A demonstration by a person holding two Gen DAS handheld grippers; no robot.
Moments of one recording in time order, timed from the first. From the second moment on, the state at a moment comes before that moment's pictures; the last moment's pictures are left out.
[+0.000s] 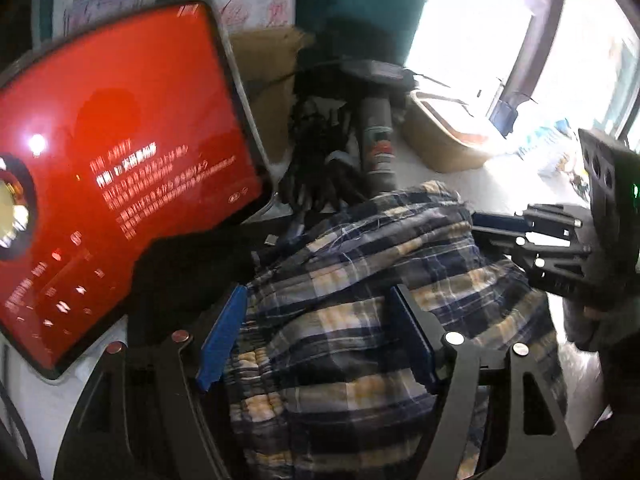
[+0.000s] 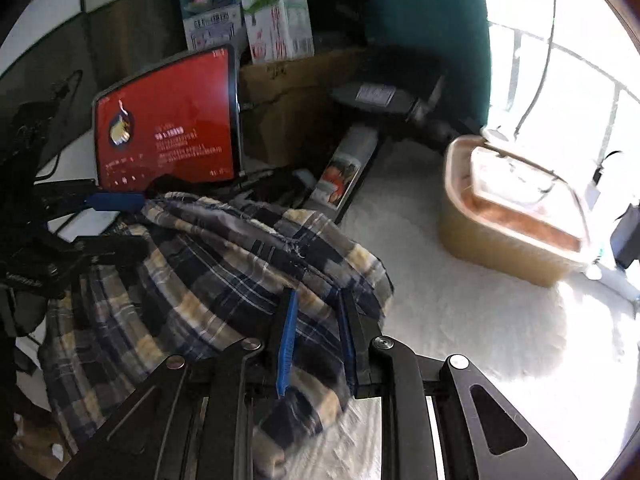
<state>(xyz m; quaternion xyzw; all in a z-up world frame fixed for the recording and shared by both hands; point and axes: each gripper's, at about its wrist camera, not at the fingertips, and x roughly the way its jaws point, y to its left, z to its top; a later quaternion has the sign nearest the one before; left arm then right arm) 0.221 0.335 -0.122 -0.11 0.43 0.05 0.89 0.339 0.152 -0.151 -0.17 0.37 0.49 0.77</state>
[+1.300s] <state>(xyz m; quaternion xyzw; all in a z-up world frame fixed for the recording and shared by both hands) 0.107 0.176 -0.094 -0.11 0.32 0.01 0.94 0.232 -0.065 -0.108 -0.10 0.36 0.36 0.86</state>
